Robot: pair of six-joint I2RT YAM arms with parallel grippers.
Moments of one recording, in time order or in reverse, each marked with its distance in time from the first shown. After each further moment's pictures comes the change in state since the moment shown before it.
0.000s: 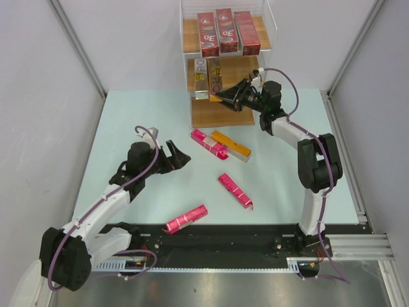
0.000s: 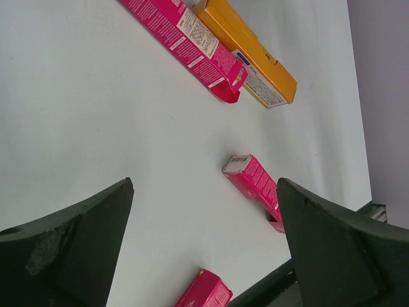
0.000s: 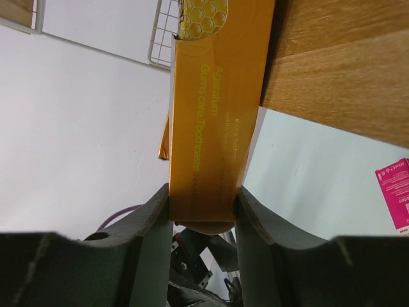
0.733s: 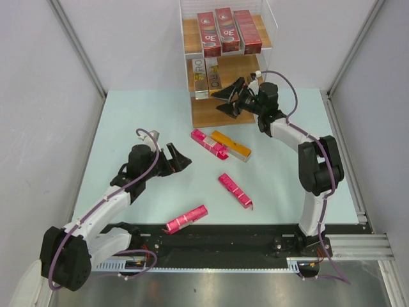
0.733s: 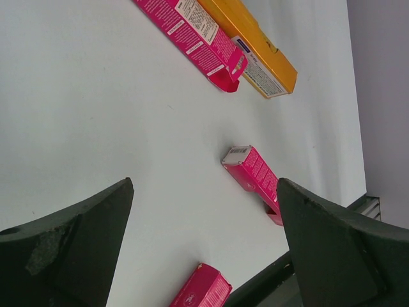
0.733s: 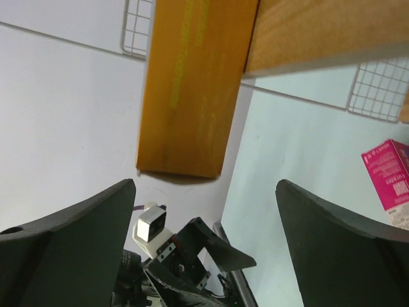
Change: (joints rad) left arm 0.000 0.000 -0.043 0.035 0.032 -0.024; right arm 0.028 -0.014 0.007 -0.104 0.060 -0.055
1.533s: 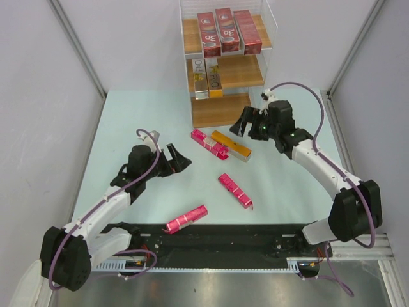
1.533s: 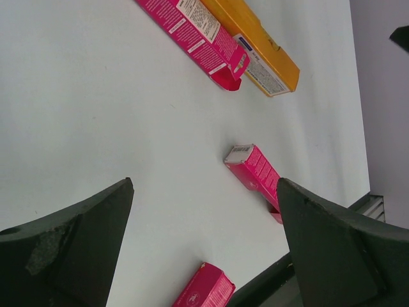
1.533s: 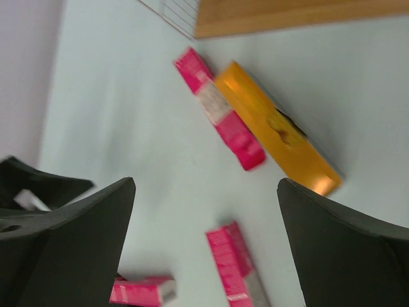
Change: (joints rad) left arm 0.000 -0.001 -0.007 0.006 0.002 0.013; right arm 0.051 -0.522 -0.292 -0.660 0.412 -0.669
